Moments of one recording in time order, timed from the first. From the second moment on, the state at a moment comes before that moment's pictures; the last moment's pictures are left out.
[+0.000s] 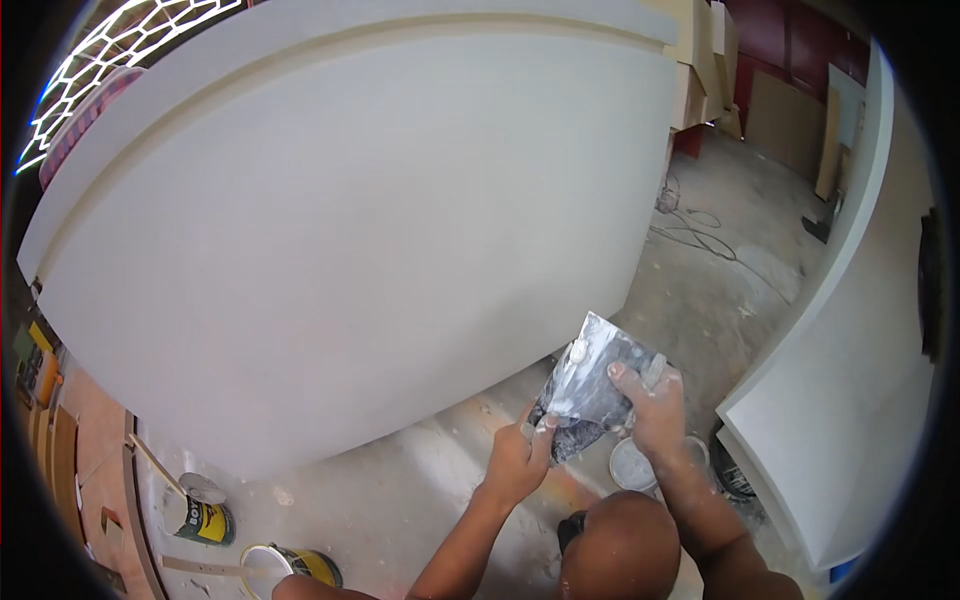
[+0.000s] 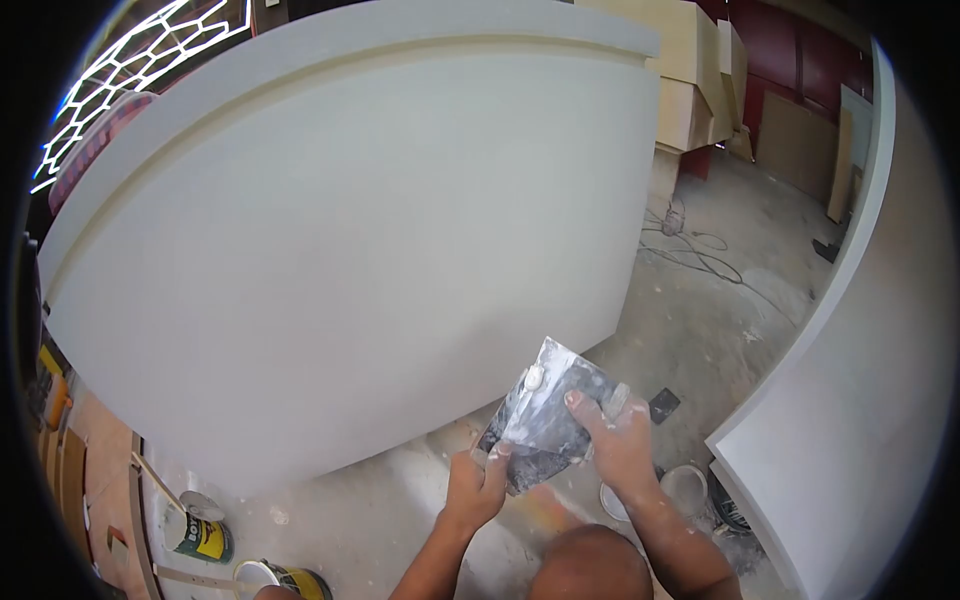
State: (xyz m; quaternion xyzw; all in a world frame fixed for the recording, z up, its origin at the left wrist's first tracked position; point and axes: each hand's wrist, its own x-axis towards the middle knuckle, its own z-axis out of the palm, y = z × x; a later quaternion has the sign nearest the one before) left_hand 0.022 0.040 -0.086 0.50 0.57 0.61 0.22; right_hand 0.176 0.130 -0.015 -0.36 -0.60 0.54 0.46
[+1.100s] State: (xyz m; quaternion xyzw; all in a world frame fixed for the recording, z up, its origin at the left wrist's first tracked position) left_hand 0.001 0.058 -0.019 0.22 0.32 0.84 0.38; right_hand 0.153 0.211 -0.004 -0.24 -0.95 0.10 0.18
